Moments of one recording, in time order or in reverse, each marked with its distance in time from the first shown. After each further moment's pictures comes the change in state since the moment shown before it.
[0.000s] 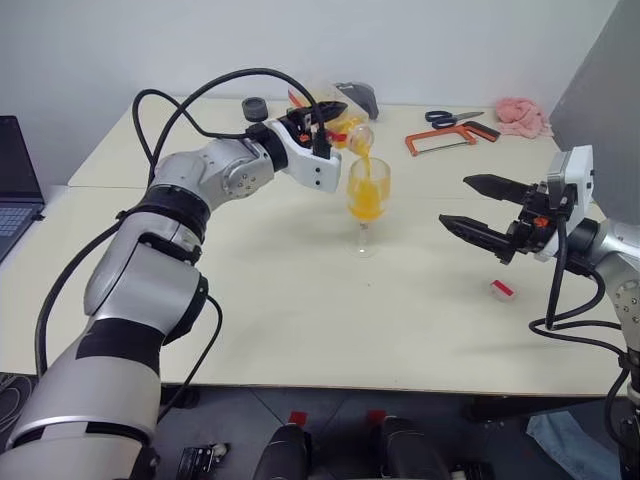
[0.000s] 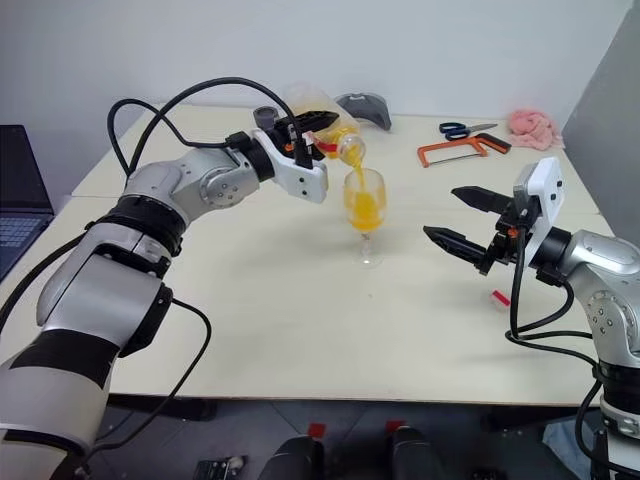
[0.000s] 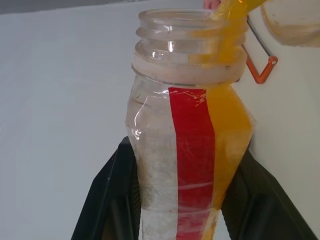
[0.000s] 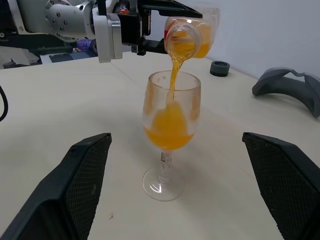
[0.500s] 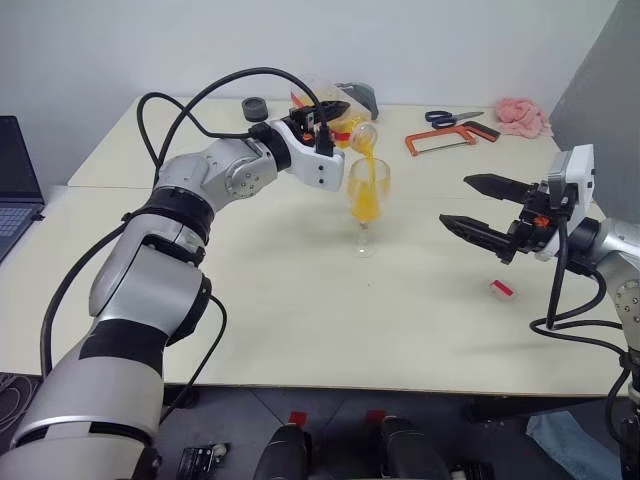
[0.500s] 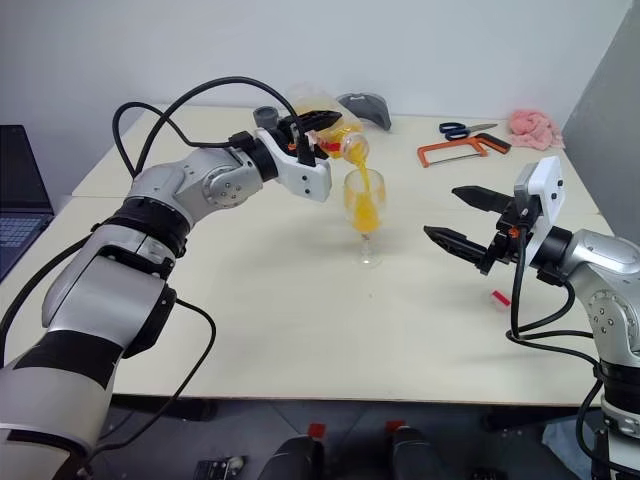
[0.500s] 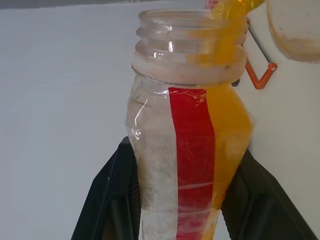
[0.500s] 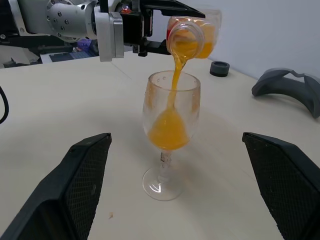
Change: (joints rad) left arm 0.013 -0.012 0.020 -0.010 -0.023 0.005 -0.033; right arm -0.002 -0.004 0.000 0.001 0.000 0.000 0.004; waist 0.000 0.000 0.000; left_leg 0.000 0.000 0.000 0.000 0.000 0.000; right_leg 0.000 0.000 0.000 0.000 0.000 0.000
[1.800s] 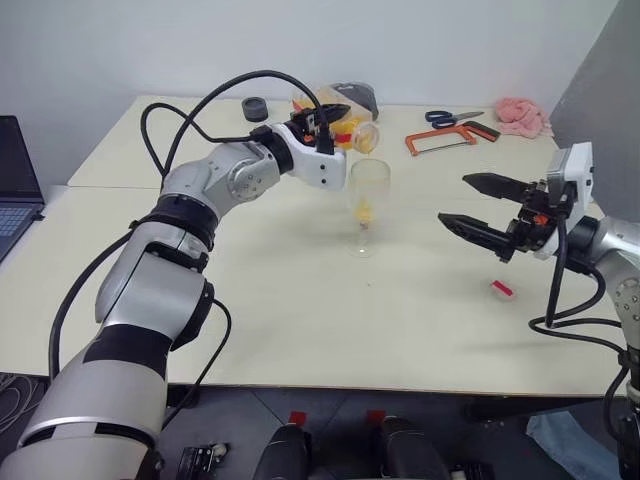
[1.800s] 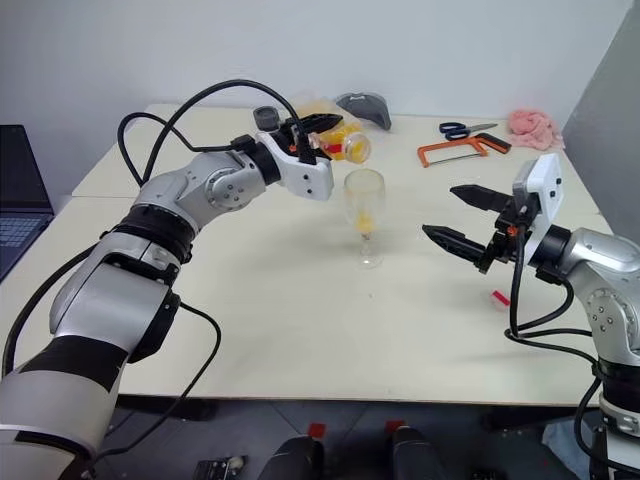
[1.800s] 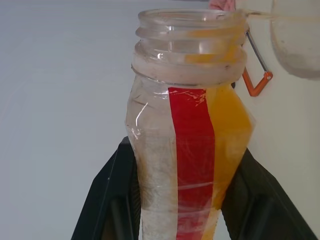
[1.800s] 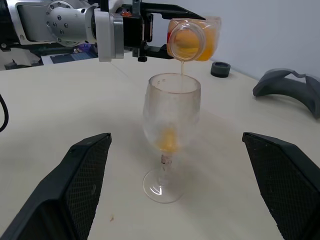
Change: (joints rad) left arm 0.041 -0.020 0.055 -0.037 -0.061 0.018 -0.079; right arm -0.009 0.006 0.000 -0.010 0.001 0.018 -0.005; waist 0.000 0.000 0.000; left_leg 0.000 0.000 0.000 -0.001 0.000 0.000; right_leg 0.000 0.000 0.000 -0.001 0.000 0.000
